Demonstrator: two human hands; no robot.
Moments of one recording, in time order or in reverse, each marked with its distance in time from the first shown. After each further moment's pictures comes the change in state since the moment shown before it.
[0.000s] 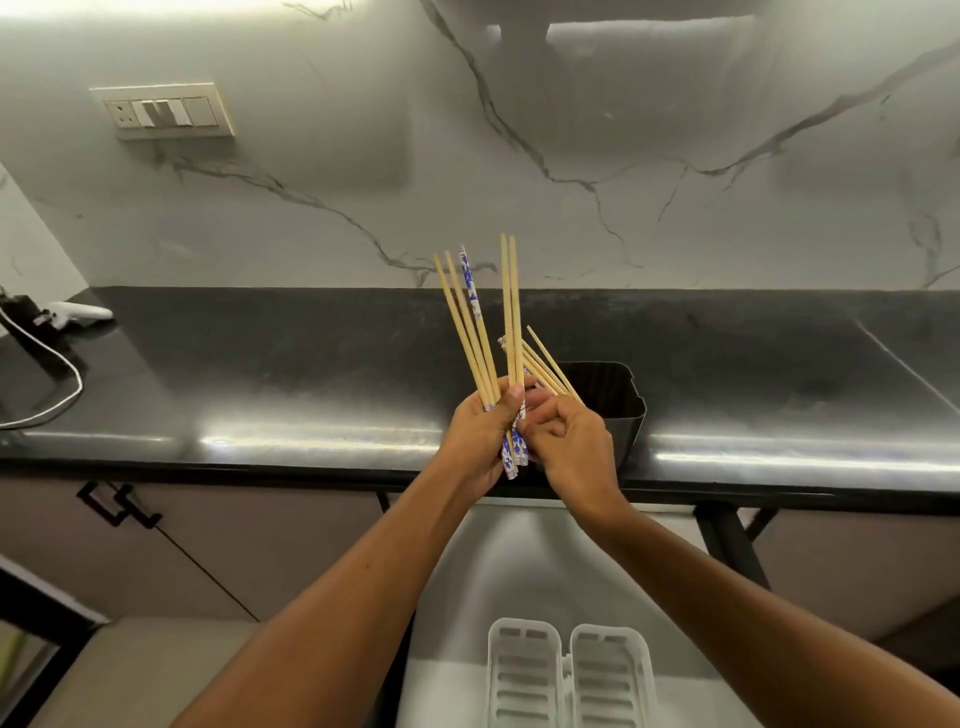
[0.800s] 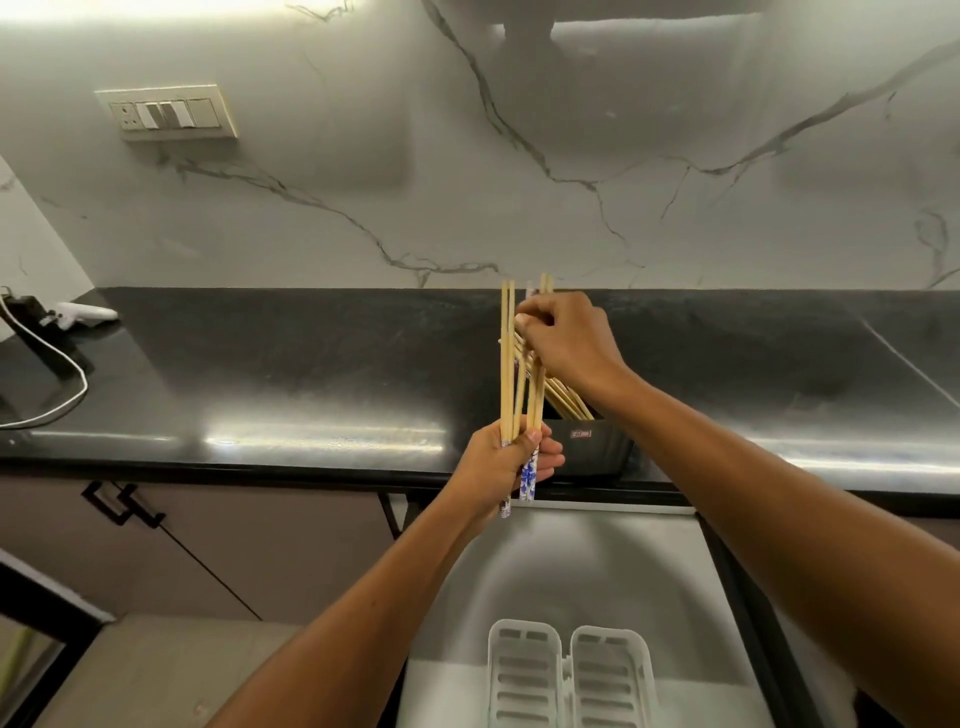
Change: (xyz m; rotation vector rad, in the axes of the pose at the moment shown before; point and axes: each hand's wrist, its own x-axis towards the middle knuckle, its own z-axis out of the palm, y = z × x) left_hand -0.013 -0.025 -0.003 0.333 -0.048 -0.026; right_hand 0.064 -0.078 -0.022 -0.333 -0.082 -0.353
